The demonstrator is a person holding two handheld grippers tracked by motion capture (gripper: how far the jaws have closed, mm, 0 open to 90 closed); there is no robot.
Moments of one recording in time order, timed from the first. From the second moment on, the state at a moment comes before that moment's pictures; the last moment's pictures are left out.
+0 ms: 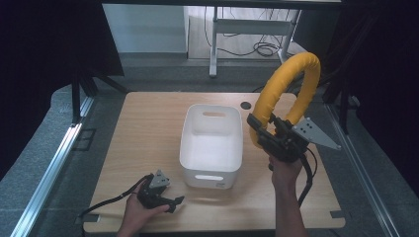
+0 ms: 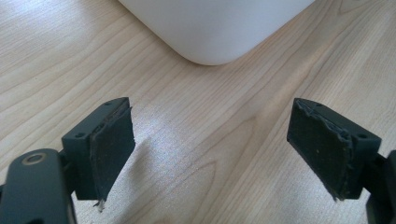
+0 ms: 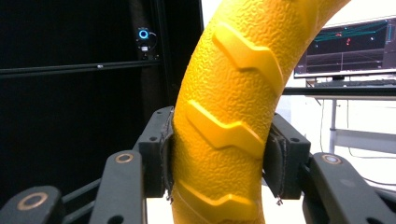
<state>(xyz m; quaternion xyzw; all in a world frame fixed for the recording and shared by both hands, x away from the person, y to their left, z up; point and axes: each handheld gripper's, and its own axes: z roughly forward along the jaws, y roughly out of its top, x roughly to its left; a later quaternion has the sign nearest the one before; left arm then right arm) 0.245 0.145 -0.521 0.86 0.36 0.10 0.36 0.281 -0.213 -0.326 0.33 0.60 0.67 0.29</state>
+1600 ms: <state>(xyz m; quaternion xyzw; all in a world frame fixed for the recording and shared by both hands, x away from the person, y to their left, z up) 0.246 0.146 -0.522 0.86 0.35 0.10 0.35 0.287 -0.111 -0.317 0.28 0.62 0.70 0.24</state>
